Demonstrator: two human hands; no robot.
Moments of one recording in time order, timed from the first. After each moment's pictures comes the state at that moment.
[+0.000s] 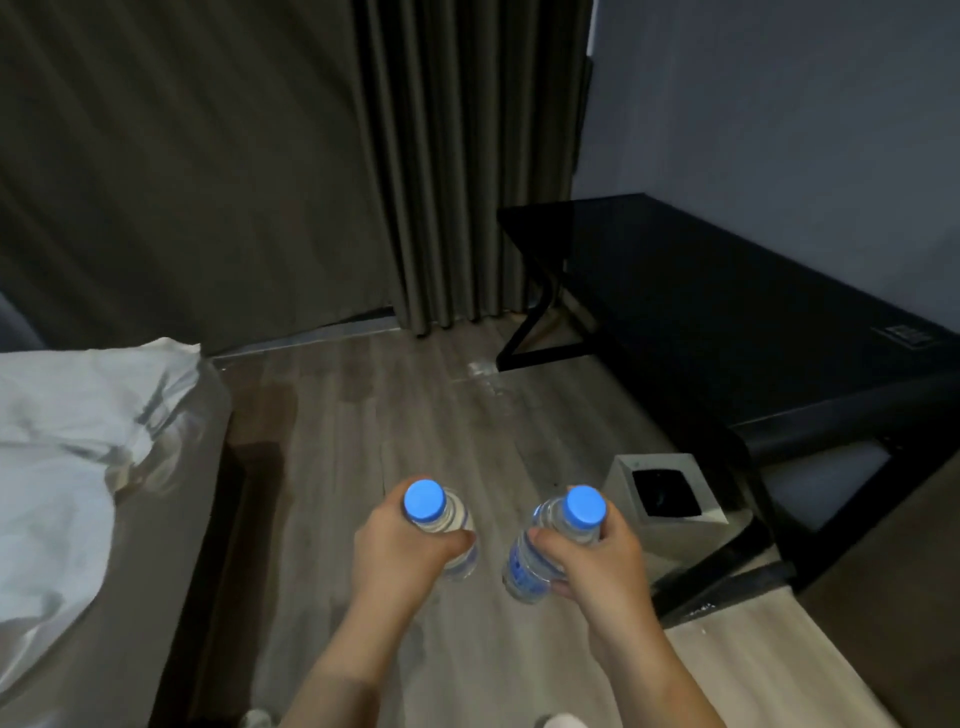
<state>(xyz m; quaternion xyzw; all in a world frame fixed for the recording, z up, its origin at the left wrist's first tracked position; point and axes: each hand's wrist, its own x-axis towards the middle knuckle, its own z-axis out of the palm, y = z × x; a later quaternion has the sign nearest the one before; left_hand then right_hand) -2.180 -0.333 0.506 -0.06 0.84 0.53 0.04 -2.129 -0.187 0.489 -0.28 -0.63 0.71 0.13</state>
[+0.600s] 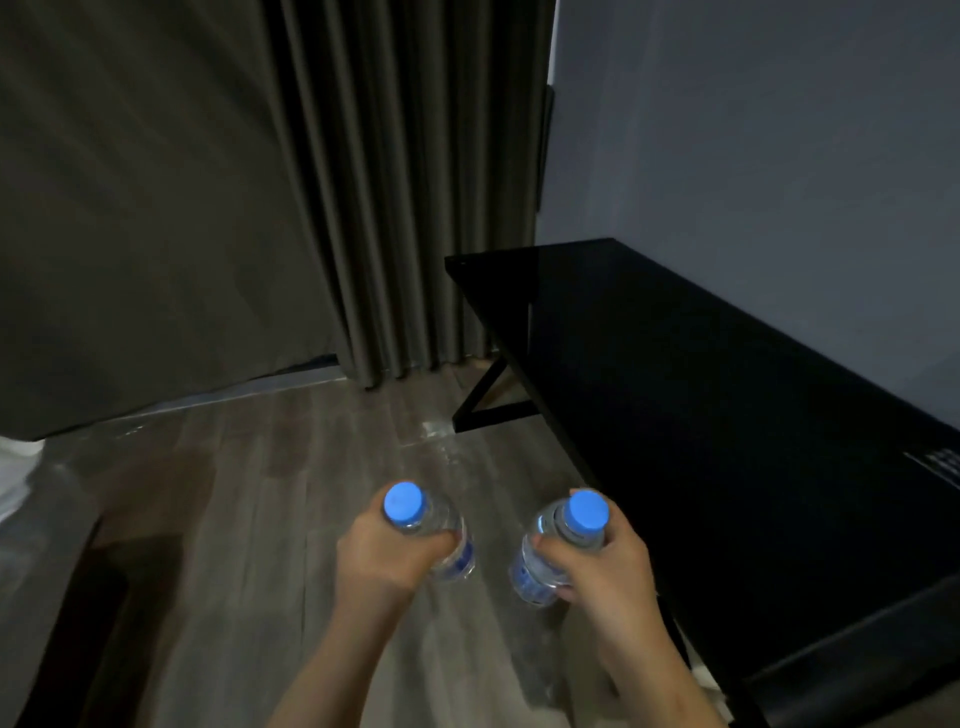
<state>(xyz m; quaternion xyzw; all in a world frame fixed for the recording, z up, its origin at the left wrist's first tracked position) -2.443 -0.145 0.518 -0.06 0.82 0.57 0.04 -2.372 0.011 0.520 -0.26 -0.66 0.69 0.15</state>
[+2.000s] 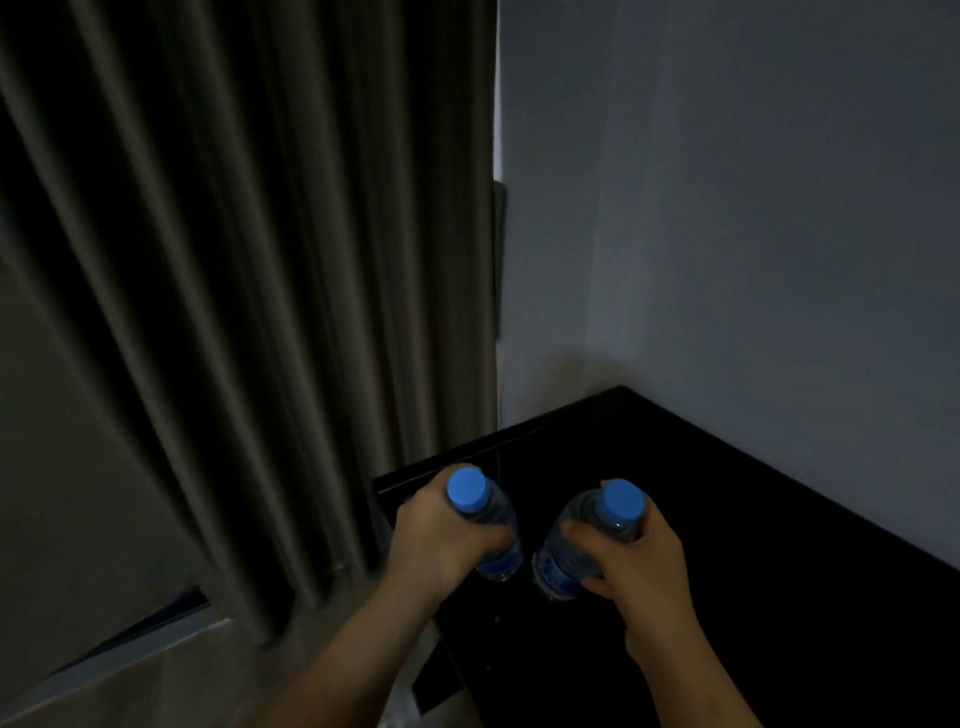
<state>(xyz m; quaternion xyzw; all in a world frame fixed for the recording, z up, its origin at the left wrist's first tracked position) -3.115 0.115 0.587 0.19 0.84 0.50 0.07 -3.015 0.240 0.573 -0.32 -0.59 0.69 0.26</state>
